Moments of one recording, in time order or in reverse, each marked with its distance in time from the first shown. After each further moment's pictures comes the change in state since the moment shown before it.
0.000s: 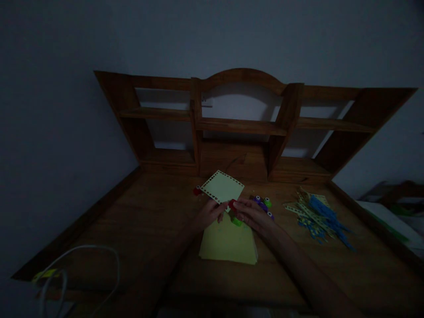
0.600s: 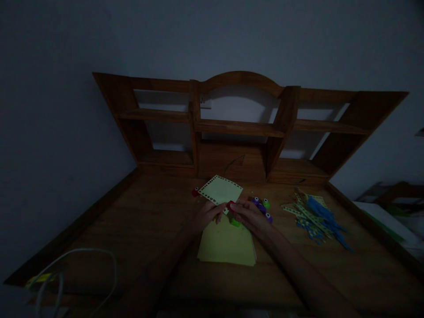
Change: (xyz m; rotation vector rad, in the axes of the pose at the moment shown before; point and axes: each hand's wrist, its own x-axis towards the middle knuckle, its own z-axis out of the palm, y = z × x) left_hand -0.002 0.004 -0.005 -0.064 -0.051 -0.036; right_hand 0.002 0.003 0.008 -0.099 -0.025 -0.138
